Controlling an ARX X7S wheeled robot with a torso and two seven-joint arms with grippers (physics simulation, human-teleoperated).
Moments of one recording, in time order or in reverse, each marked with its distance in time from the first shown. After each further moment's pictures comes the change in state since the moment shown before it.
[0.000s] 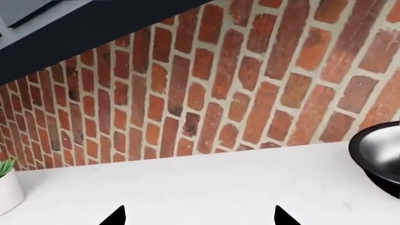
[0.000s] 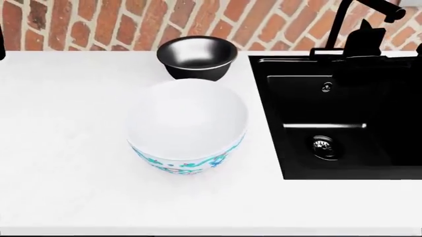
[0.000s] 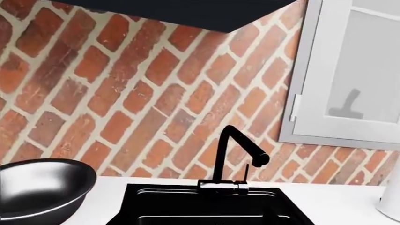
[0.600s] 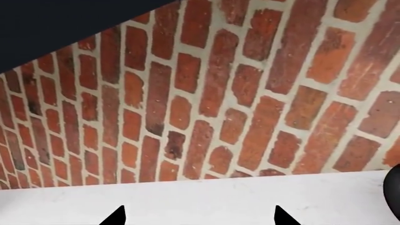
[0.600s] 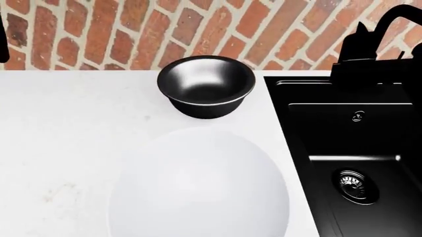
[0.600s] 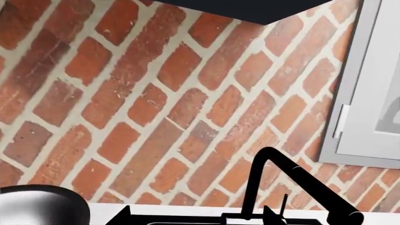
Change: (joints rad) left arm -0.029 -0.021 0.059 0.016 -0.037 0.046 0.010; right arm 0.014 0.010 -0.031 -0.002 0.003 -0.002 -0.005
